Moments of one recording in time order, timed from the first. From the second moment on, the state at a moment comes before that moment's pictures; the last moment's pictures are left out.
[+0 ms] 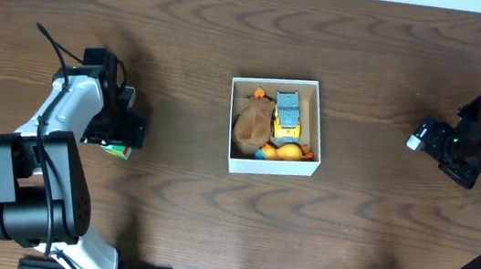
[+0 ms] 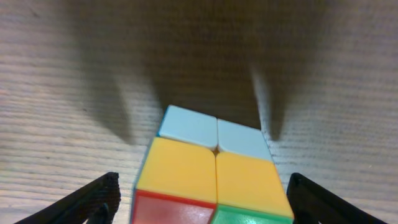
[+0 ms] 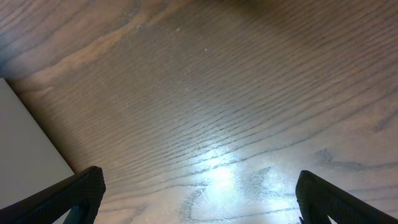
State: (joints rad) left arm 0.16 1.81 1.12 -0.92 -0.03 0.14; right arm -0.31 1.57 1.22 -1.00 -0.14 0.24
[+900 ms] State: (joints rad) left arm 0.15 1.81 1.12 -0.96 0.02 0.14; right arm -0.31 1.57 1.22 -1.00 -0.14 0.23
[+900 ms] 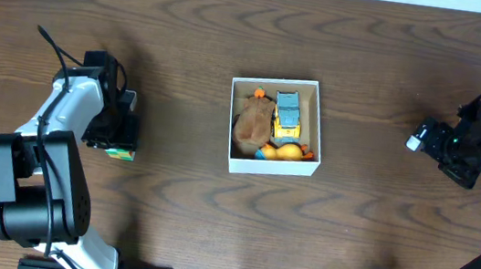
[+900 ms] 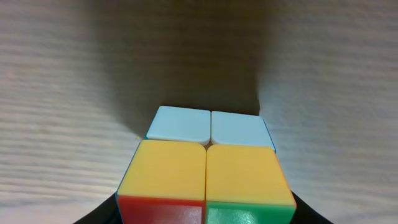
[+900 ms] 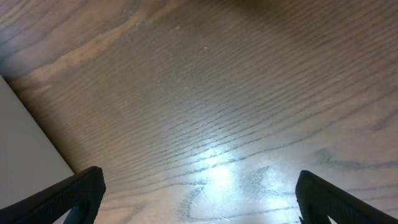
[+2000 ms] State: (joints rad) left arm -0.57 1.65 1.24 -0.79 0.22 0.02; right arm -0.31 1.57 1.22 -1.01 -0.14 0.23
